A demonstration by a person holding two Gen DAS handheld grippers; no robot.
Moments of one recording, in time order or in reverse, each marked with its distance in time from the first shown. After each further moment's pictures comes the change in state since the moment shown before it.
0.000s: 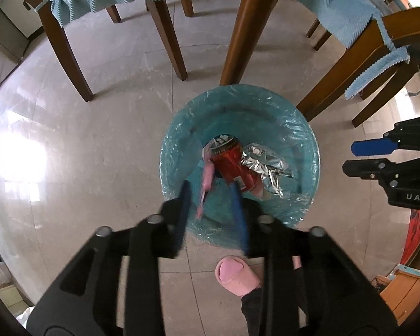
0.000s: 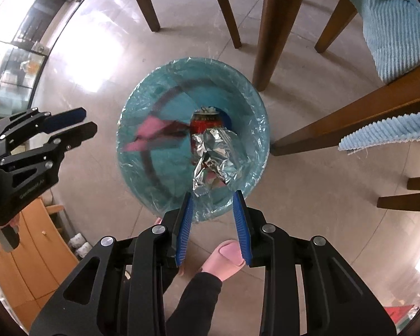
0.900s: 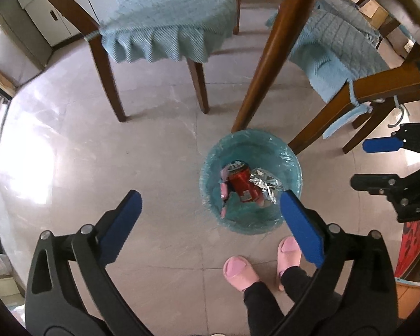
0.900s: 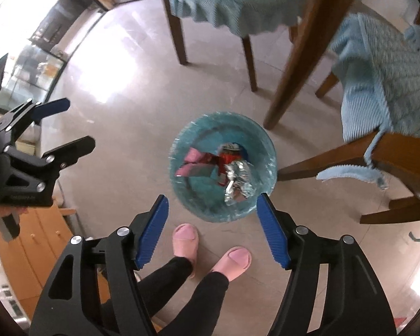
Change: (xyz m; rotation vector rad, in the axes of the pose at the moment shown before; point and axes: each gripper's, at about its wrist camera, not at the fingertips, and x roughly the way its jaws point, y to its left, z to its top) left arm -0.159 0.039 0.005 -0.048 -0.118 0.044; right arm -0.144 0.069 0.000 -0.090 -0.128 0.000
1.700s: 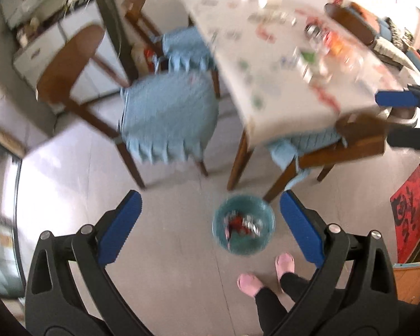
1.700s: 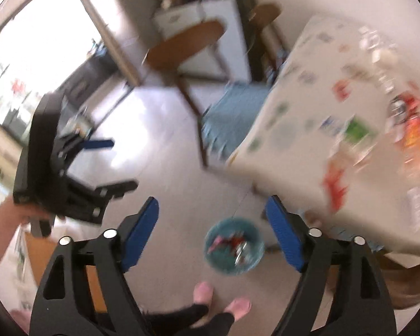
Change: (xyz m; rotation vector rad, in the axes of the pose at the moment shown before) left arm -0.255 -0.016 0.127 0.177 -0.209 -0.024; right arm -0.330 0.033 0.055 0.012 -0.458 0.005
